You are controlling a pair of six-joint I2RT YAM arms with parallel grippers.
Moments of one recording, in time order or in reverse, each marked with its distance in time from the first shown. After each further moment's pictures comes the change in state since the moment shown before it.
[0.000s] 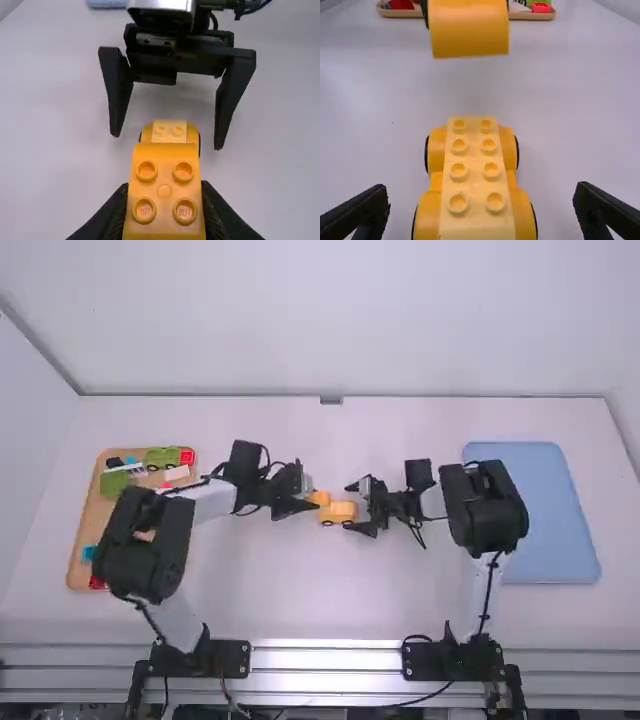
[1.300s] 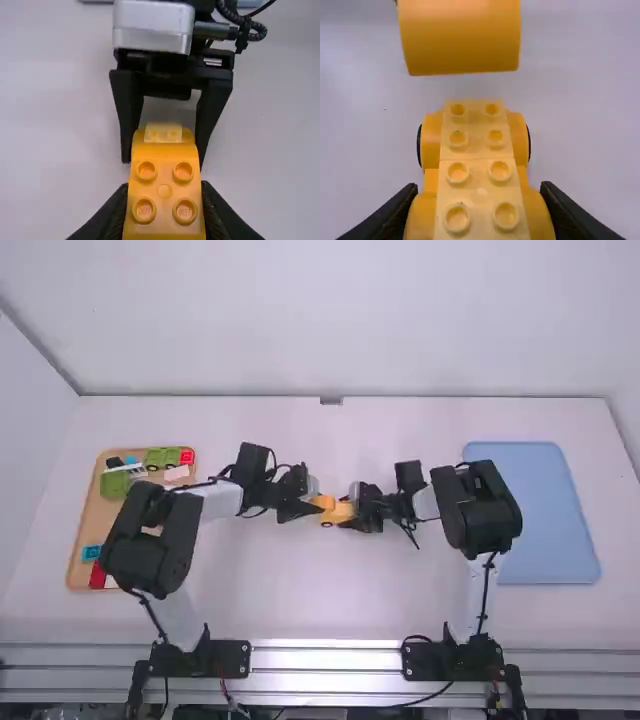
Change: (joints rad) left arm -0.040 0.030 0.000 0.040 0.000 -0.028; right arm 0.056 0.000 0.000 -0.036 0.109 0.026
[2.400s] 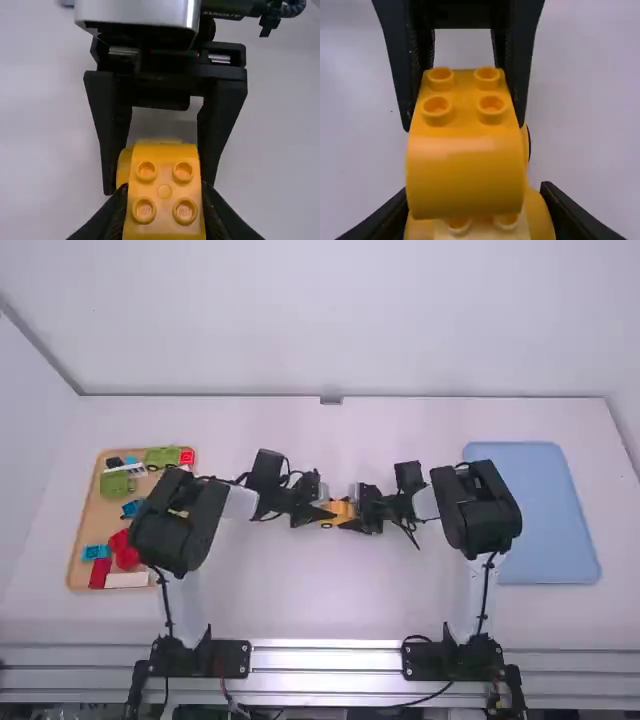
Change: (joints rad) left arm -0.053 0.158 0.000 0.230 0.047 -0.102; right arm 0.004 0.000 0.000 -0.006 -0.007 -0.001
